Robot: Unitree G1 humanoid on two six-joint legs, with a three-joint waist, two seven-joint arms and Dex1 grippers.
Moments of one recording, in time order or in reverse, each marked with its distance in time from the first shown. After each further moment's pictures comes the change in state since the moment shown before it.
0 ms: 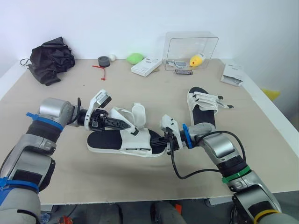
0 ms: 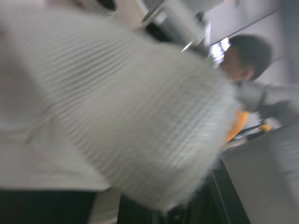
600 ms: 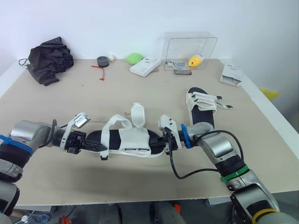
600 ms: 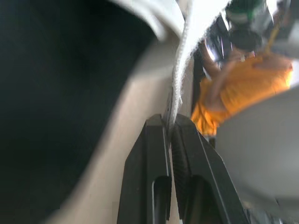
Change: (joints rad) left arm 0.166 0.017 0.048 0.020 0.026 -0.219 0.060; right arm -0.025 0.003 0.010 0.029 -0.012 -0.003 0.023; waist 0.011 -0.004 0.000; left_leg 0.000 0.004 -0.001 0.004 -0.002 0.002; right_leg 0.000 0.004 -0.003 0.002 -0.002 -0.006
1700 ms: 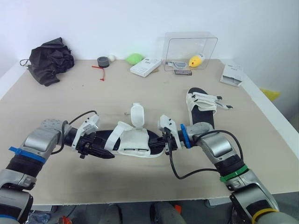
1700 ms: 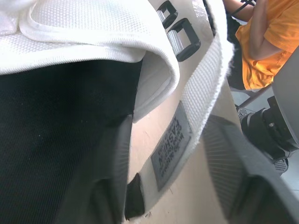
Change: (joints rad) left arm 0.125 -0.137 0.133 -0.155 0.274 -0.419 -0.059; right arm -0.001 0.002 -0.001 0.006 0.001 -0.001 -0.002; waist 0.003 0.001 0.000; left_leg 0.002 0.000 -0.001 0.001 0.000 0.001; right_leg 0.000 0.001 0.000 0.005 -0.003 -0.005
